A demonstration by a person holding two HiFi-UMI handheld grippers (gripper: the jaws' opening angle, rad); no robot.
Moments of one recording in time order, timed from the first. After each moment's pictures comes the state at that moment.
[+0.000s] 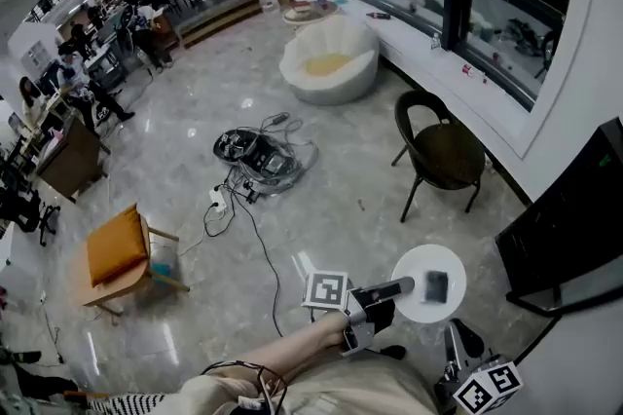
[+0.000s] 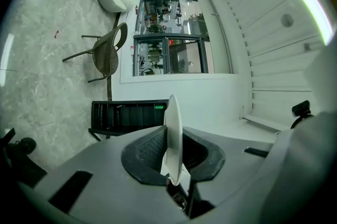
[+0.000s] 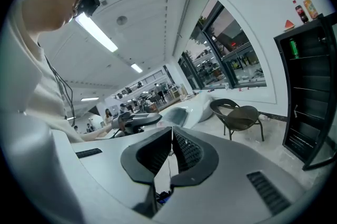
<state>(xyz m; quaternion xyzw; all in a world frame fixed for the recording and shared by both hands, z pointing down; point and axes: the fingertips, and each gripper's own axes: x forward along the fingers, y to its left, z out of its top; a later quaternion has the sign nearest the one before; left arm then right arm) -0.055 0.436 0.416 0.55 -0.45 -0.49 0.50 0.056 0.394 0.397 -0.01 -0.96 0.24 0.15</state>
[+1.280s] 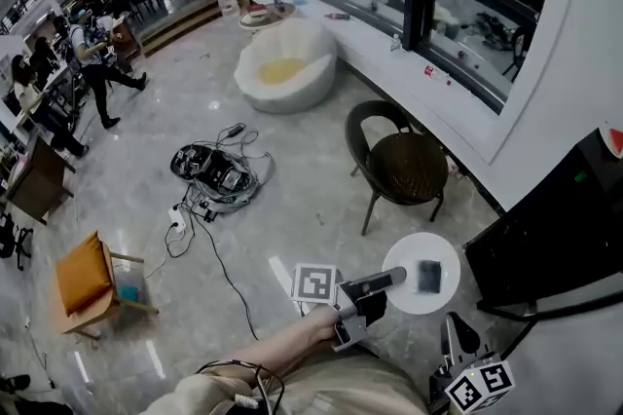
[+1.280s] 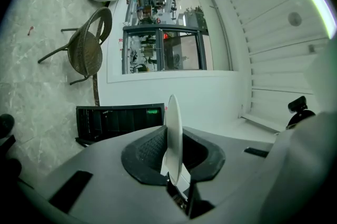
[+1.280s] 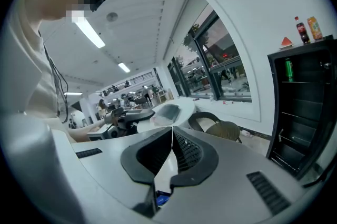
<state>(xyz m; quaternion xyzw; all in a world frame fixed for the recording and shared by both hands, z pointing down) -0.127 0.286 0.402 0.58 -0.43 -0.49 0.48 -0.005 0.242 0.395 0.05 -0.97 0.19 0.14</state>
